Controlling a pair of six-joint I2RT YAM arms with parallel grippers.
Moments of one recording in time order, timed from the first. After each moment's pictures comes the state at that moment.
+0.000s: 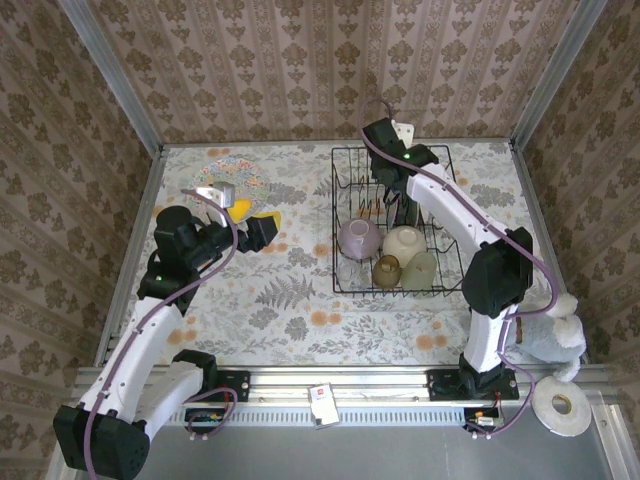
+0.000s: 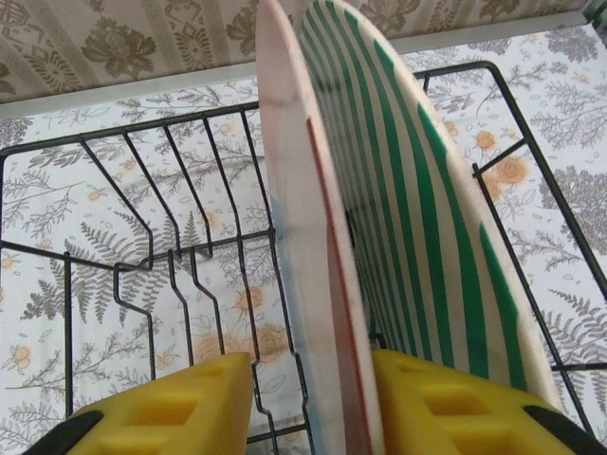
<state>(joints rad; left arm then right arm) -0.28 0.86 0.74 -0.05 0.58 -0.30 0.44 1.87 1.82 -0.85 0.55 0.53</state>
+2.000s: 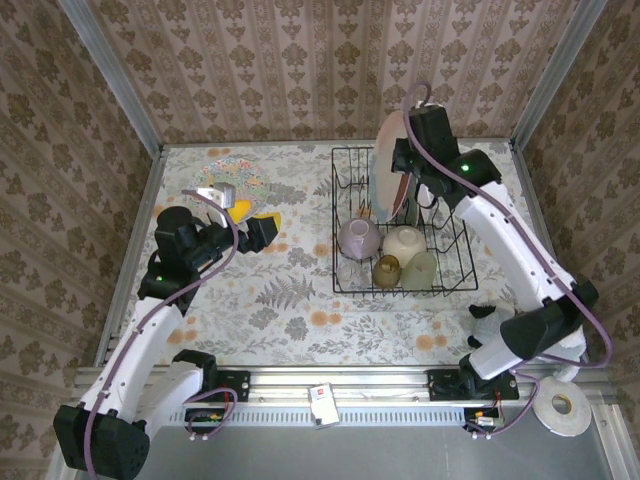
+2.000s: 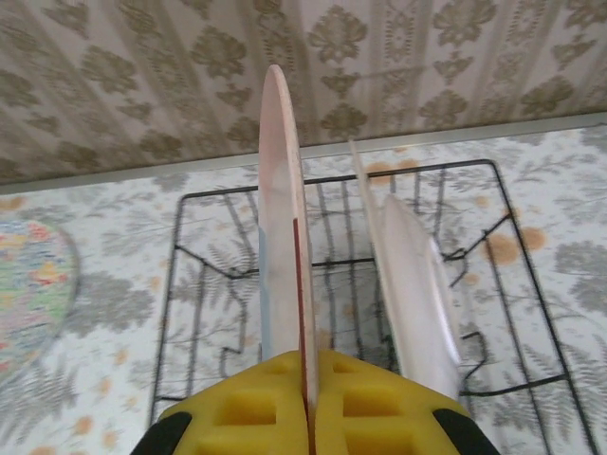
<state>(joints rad) -0.28 0.86 0.73 -0.05 0.58 -0.29 0.41 1.52 1.75 -0.85 0.34 0.41</state>
